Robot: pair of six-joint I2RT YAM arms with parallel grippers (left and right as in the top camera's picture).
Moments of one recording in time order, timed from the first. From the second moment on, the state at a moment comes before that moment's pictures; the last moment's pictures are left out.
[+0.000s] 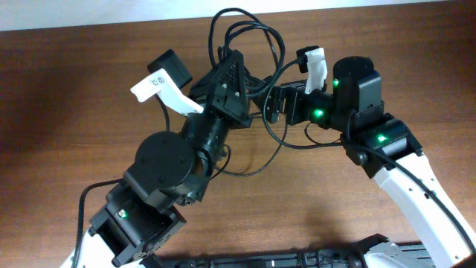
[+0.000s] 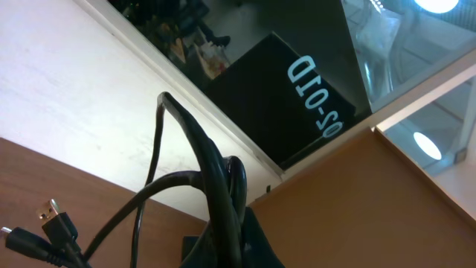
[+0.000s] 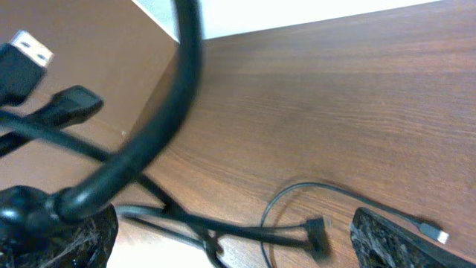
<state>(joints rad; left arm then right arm) -0.89 1.11 1.37 -0.16 -0.47 -0.88 0.33 1.24 1.14 -0.40 -0.49 0.45</state>
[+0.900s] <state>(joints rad) -0.89 1.11 1.37 0.05 -0.38 -0.87 0.27 1.33 1.14 -0.55 -0.43 0.30</state>
